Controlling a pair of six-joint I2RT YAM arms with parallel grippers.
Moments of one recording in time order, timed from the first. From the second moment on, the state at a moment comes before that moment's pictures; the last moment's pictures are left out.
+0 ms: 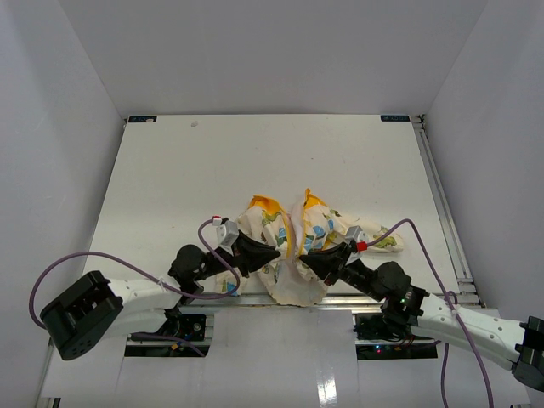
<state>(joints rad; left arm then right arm) -0.86 1.10 0.13 1.18 0.43 -0.40 1.10 0.45 0.05 0.54 0.04 0.27</state>
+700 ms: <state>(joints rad) -0.85 1.24 0.07 1.36 0.53 -0.44 1.09 0.46 0.05 0.55 -0.13 0.26</state>
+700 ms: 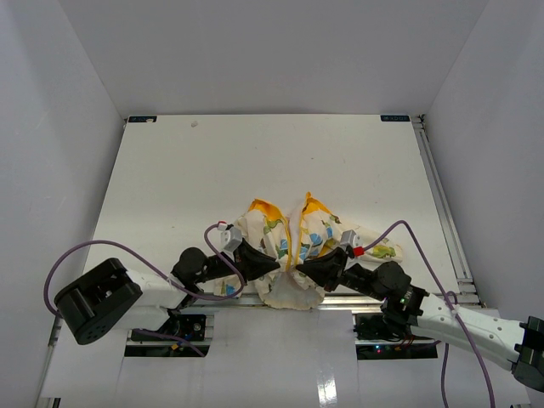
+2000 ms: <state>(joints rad) -0.84 1.09 0.09 1.36 0.62 -0.46 1.09 0.55 0.05 0.61 -0.30 0.33</state>
